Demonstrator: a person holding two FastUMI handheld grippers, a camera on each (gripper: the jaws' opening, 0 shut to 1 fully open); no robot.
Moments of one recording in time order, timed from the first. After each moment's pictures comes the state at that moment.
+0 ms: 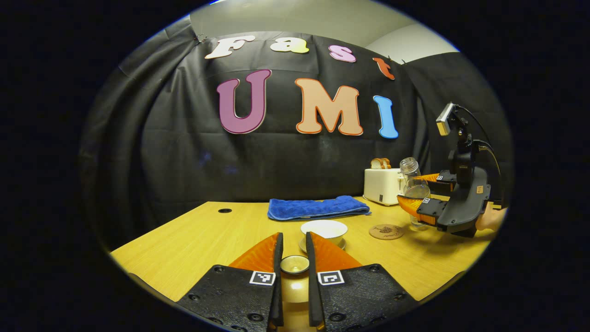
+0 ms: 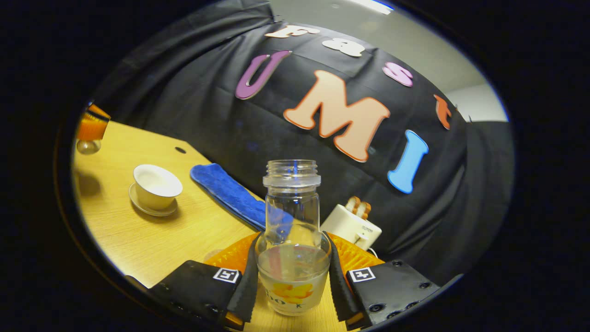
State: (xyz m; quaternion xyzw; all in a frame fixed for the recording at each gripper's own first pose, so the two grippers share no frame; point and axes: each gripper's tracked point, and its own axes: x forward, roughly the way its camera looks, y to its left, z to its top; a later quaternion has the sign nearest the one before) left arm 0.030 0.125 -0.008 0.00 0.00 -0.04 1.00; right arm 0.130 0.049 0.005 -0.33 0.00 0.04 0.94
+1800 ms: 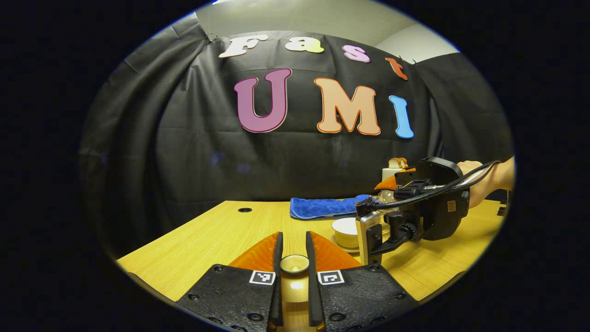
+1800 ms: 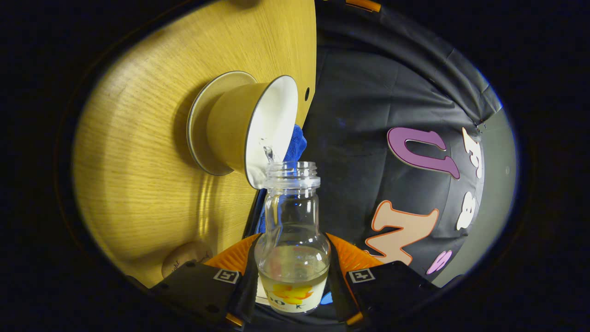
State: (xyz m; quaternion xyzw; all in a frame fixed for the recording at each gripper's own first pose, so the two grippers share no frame) left arm 0.027 0.166 -0.009 0.00 0.00 0.00 1.00; right arm 0.177 0.157 -0.025 -0.81 -0.04 0.11 0.58
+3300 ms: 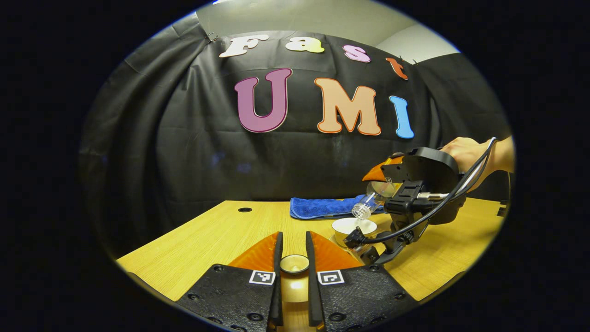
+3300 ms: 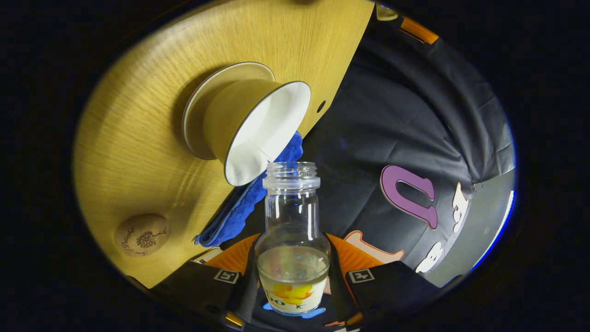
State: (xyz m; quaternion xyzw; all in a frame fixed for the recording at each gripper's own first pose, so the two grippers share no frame) left arm 0.027 0.166 -0.008 0.00 0.00 0.00 1.00; right arm 0.179 0.188 -0.003 -0.88 -0.09 0.12 0.45
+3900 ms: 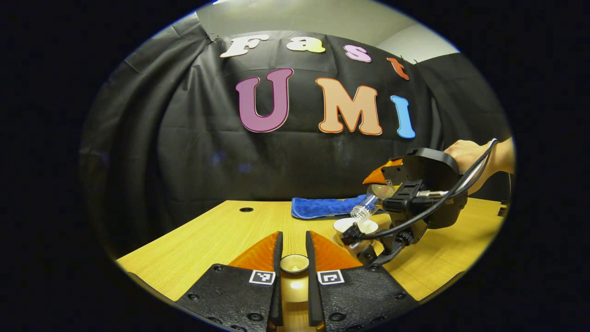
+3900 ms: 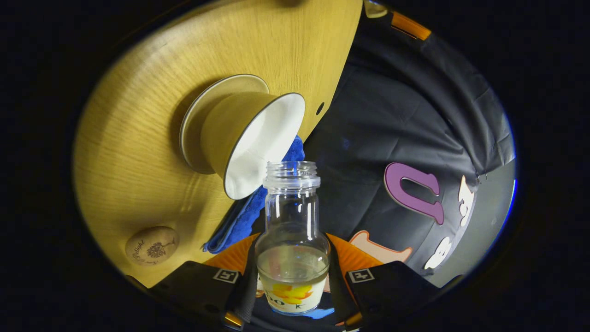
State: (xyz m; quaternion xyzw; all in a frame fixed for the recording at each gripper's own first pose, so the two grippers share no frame) left arm 0.026 0.169 -0.008 0.00 0.00 0.00 1.00; right arm 0.178 0.184 -0.022 -0.85 -0.05 0.15 0.50
